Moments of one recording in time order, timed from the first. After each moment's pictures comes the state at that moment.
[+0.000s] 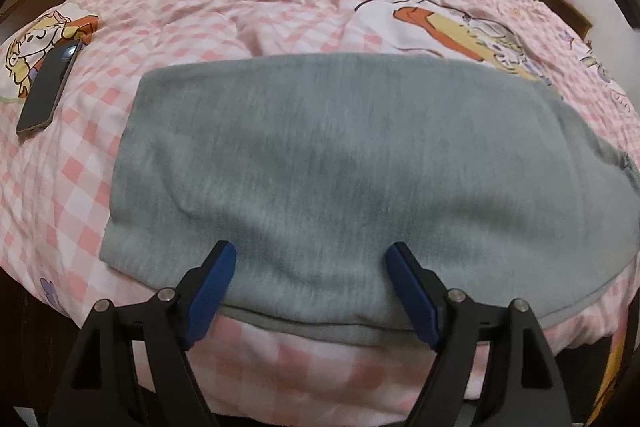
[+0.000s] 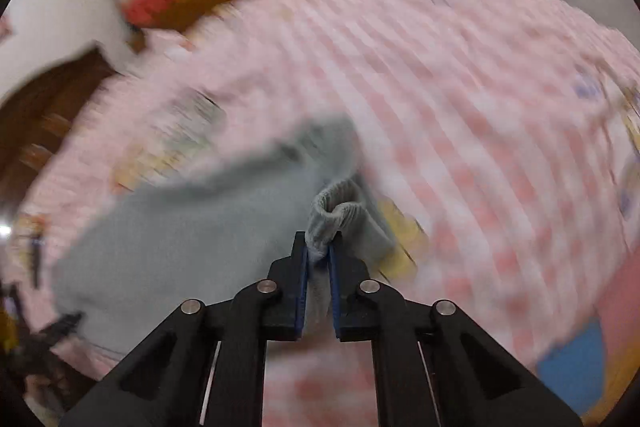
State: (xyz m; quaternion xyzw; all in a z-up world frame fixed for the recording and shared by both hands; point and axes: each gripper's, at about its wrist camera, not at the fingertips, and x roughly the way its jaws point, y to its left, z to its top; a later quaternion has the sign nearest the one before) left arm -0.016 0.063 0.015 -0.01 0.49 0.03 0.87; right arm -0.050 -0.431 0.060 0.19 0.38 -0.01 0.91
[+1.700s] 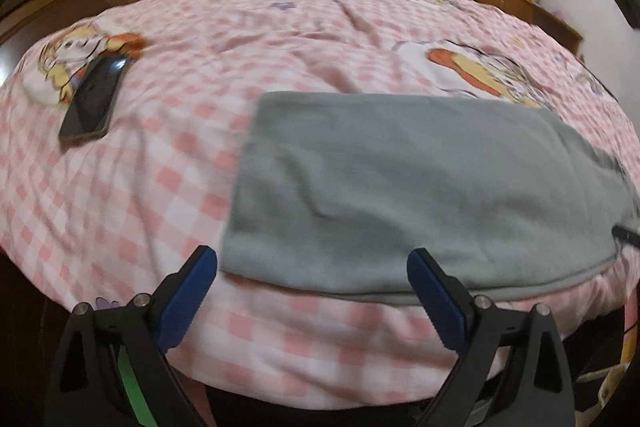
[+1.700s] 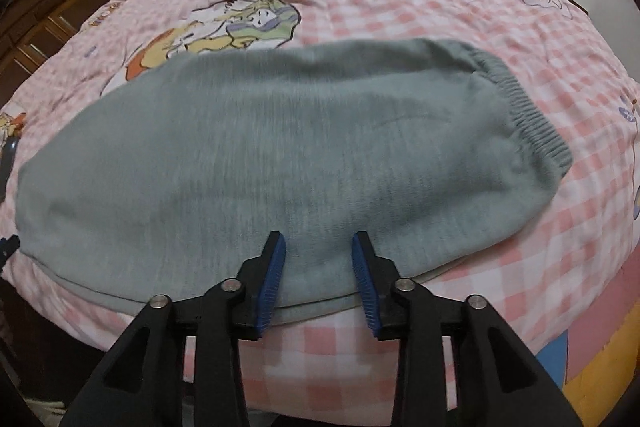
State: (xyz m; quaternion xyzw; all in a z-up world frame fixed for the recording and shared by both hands) left arm -0.049 0.143 0.039 -0.02 0.44 0.03 0.90; right arm -0.044 -0.306 0.007 0.06 0.49 -0.03 0.87
